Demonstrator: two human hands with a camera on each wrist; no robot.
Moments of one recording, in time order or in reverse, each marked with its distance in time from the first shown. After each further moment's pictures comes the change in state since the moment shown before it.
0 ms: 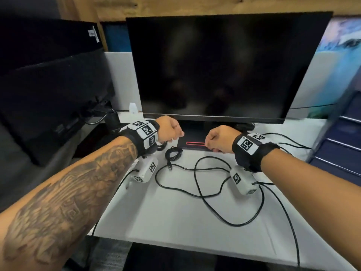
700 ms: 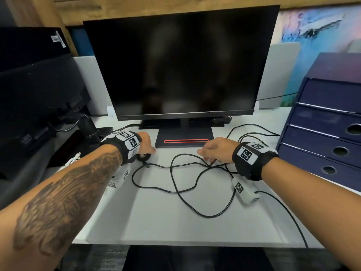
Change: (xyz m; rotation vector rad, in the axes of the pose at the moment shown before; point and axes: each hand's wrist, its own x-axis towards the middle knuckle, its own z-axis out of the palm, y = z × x) left_hand 0.023 -0.009 0.034 0.627 -0.147 -0.260; right_hand -0.050 0.067 -0.009 -0.006 -0.152 0.009
